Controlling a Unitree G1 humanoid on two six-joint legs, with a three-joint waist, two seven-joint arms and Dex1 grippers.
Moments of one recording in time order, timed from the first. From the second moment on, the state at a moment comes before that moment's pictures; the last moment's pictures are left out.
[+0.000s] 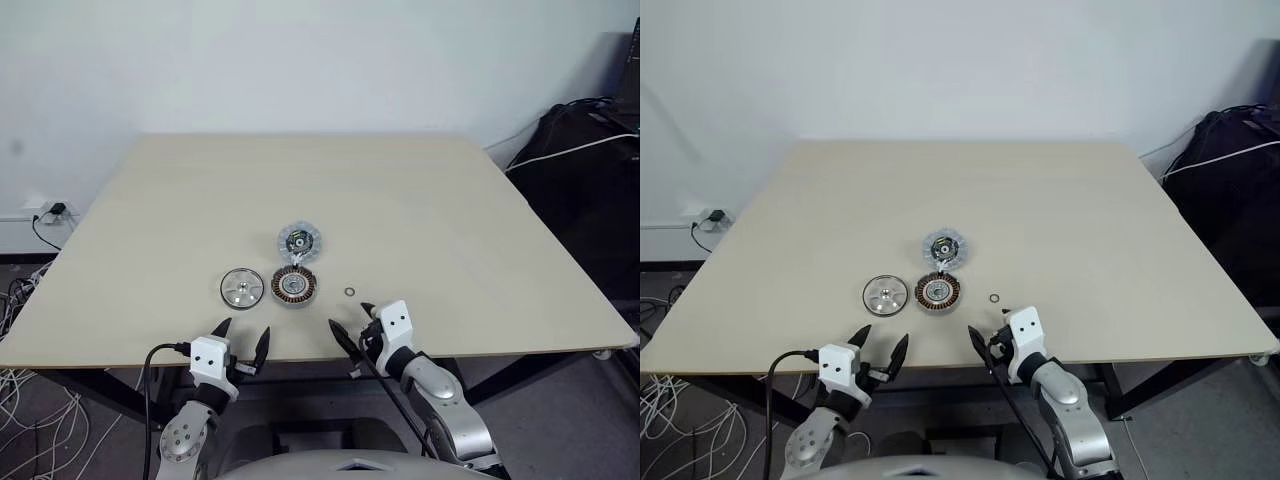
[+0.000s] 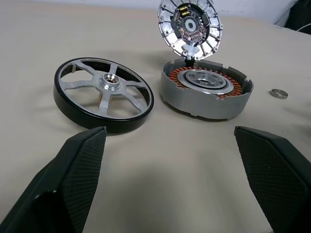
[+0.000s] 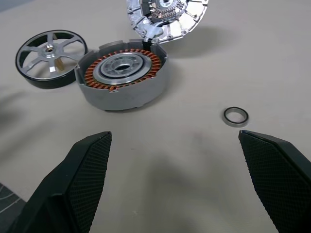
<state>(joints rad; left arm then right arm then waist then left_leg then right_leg) 0.42 0.09 -0.06 0.08 -0.13 -0.34 -0.36 0.22 -0.15 0.20 -0.11 0.12 0.20 0.39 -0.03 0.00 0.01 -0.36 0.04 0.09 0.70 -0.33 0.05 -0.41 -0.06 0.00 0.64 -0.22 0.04</state>
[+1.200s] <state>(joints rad) 0.54 0.05 -0.22 -0.28 -0.05 -0.12 -0.22 -0.12 -0.04 0.15 0.26 0.04 0.29 0.19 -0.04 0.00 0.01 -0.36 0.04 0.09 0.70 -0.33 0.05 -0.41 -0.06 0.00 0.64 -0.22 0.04</state>
